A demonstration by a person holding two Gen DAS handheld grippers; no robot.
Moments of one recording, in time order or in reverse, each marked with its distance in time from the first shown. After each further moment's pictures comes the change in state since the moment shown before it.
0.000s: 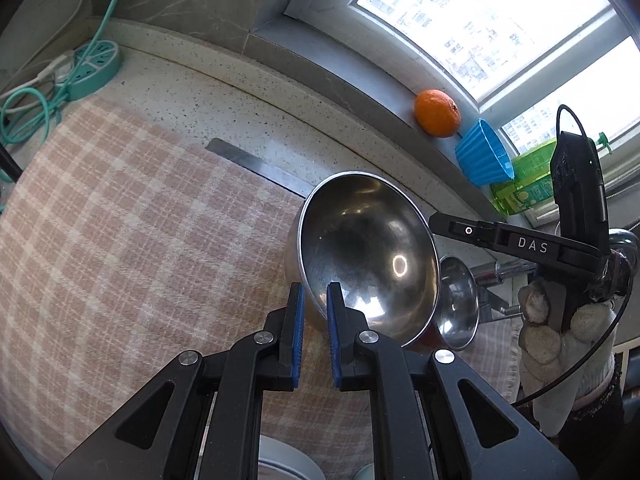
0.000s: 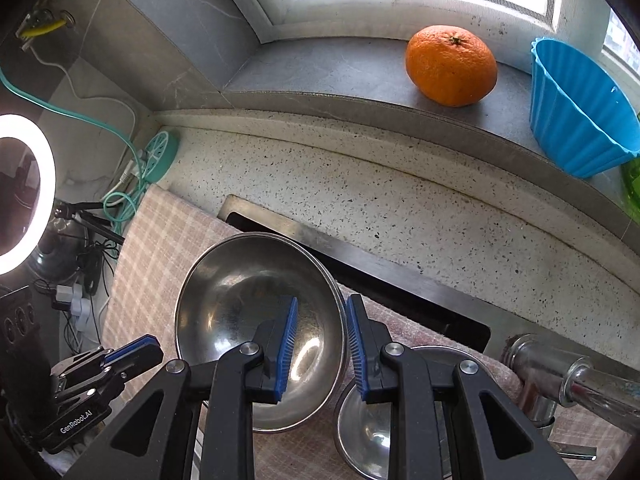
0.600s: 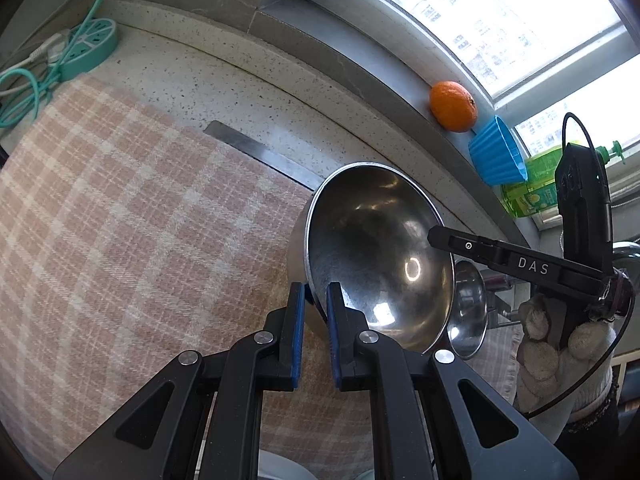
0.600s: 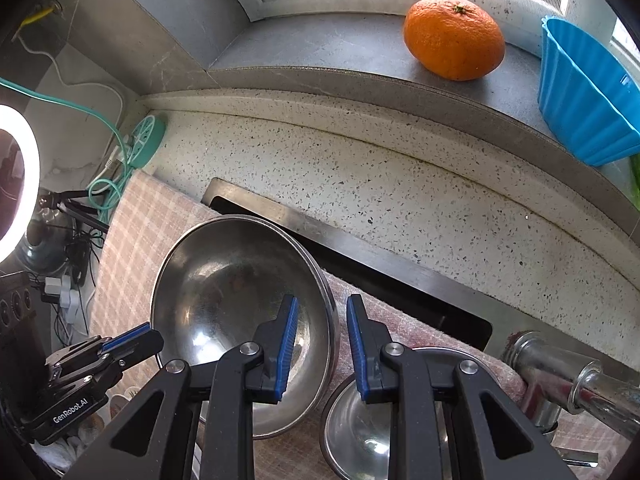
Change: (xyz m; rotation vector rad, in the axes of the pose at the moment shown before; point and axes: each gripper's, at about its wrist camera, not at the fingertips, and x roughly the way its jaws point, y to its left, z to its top) left arm 0.022 0.006 0.004 -0.035 0.039 0.001; right arm 0.023 -0.004 -0.001 -0.006 0.053 -0.026
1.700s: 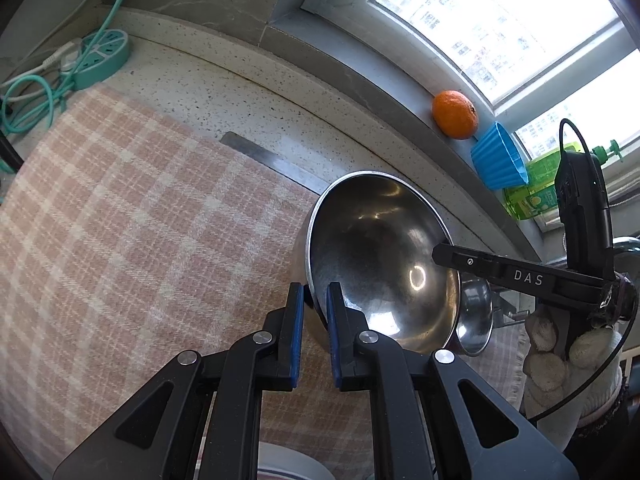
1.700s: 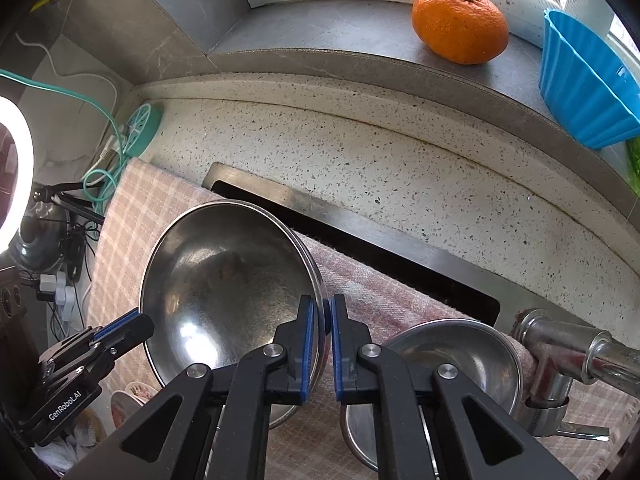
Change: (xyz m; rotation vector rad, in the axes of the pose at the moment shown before) left arm -0.016 0.007 -0.005 0.017 -0.041 0.017; right arm 0.003 0.014 -0.008 0.010 0.034 -0.031
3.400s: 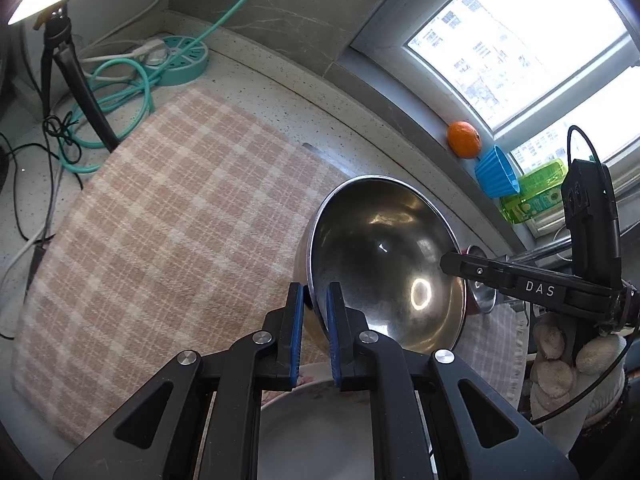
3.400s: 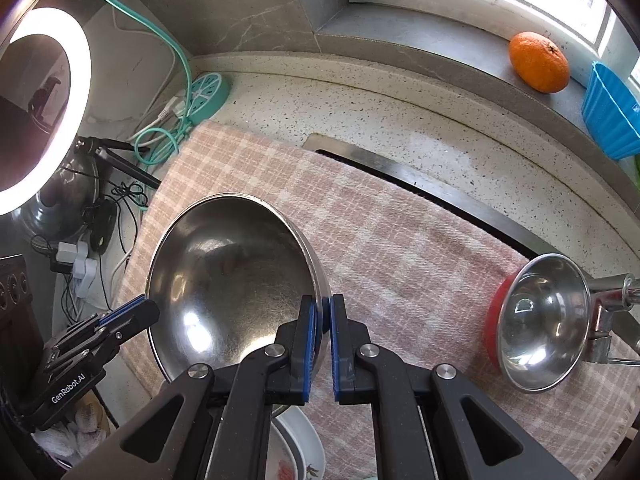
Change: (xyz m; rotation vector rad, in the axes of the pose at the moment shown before) left arm -0.086 0.078 -0.033 -0.037 -0.068 -0.003; right arm -0.016 0.119 -0.044 -0.070 -0.016 0.007
